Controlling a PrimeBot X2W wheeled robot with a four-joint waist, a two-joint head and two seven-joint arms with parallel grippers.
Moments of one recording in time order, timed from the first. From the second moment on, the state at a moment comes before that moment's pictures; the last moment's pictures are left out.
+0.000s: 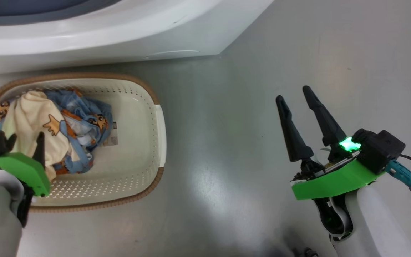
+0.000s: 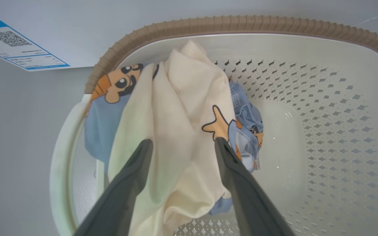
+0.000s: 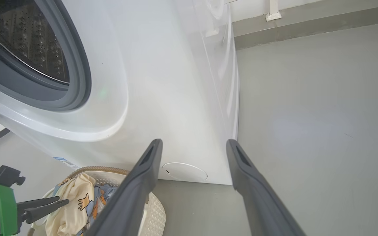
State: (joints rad) left arm -0.86 0.33 -0.62 1.22 -0.68 -0.13 -0.25; right arm -0.35 -0.10 0.21 0.05 0.41 0.13 -0.25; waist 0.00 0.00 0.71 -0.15
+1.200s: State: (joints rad) left arm -0.86 0.39 -0.84 1.17 -0.88 -0.13 -0.21; right arm -0.39 -0.10 0.25 0.05 0.40 0.13 -0.26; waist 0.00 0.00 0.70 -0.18
